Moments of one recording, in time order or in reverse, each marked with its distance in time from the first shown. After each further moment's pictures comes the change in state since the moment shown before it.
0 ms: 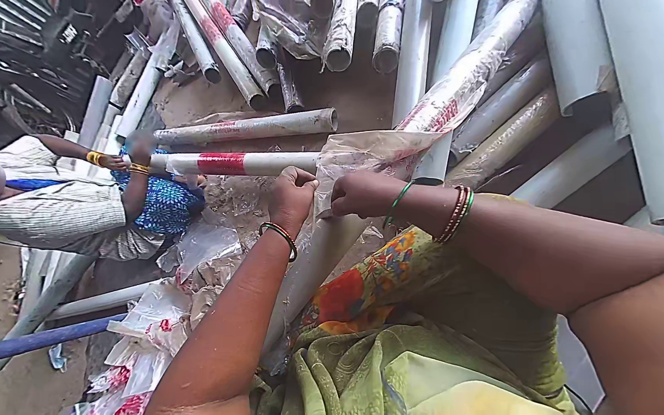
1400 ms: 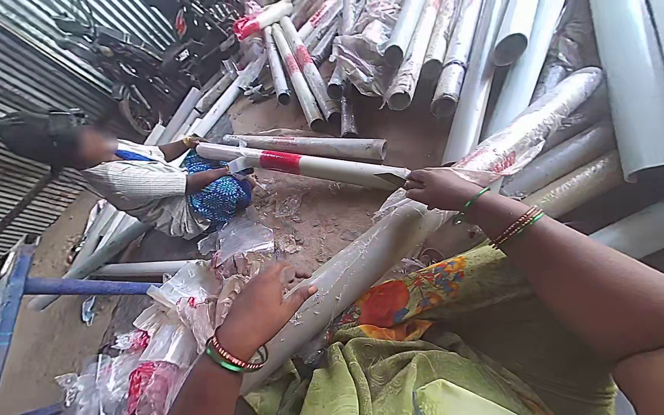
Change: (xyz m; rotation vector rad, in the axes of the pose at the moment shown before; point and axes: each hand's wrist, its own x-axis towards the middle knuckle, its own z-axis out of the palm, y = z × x) left_hand -0.160 -0.079 -0.126 0.277 -0.222 0.127; right_hand 0.021 0.034 -0.024 -0.098 0.249 -0.013
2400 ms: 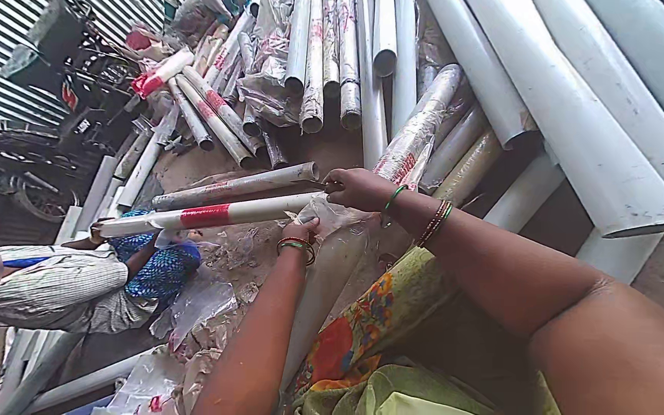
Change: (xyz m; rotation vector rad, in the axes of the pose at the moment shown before) left_hand 0.255 0.113 0.109 -0.969 0.106 -0.503; right_hand -0.012 0.026 -0.048 0.193 0.152 -0.067
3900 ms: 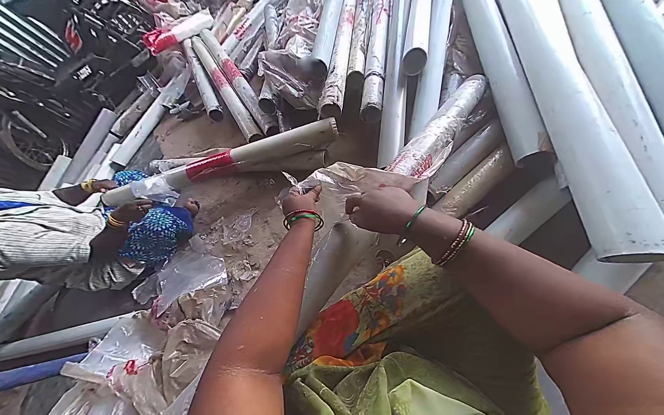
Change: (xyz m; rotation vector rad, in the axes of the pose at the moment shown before) left_hand 0.008 0.017 -0.012 0.160 0.226 0.229; right_hand -0.027 -0.024 0.034 -0.475 -0.222 0.047
